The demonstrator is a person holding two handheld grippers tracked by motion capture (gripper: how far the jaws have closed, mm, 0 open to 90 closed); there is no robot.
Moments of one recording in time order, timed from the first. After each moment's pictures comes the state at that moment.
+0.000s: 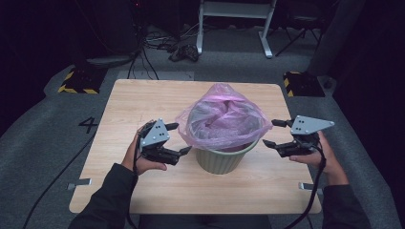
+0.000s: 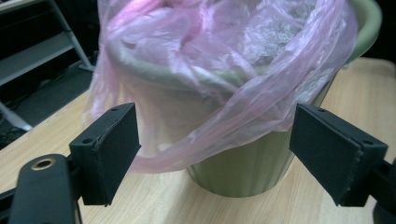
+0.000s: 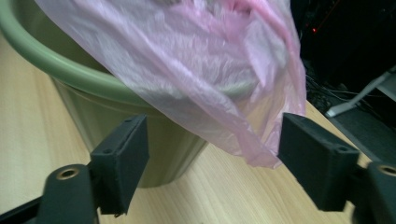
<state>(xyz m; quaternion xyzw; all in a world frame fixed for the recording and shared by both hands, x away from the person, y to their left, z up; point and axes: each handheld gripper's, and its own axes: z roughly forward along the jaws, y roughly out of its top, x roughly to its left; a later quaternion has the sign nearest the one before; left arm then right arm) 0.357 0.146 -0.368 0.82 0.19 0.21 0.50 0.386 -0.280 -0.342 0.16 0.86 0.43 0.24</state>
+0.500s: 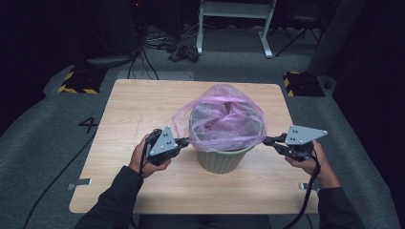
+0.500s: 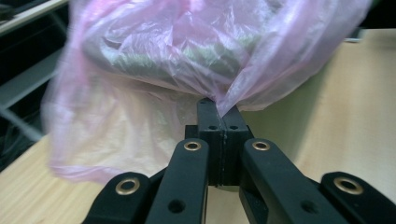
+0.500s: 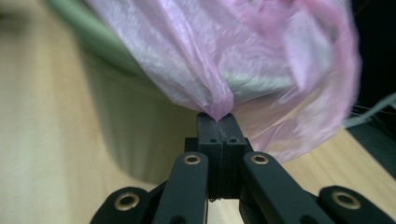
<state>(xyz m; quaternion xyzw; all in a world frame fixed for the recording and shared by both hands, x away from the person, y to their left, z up) 0.349 0.142 -0.385 0.84 0.13 0.23 0.48 0.373 -0.275 -0.362 0.10 0.86 0.44 0.22</state>
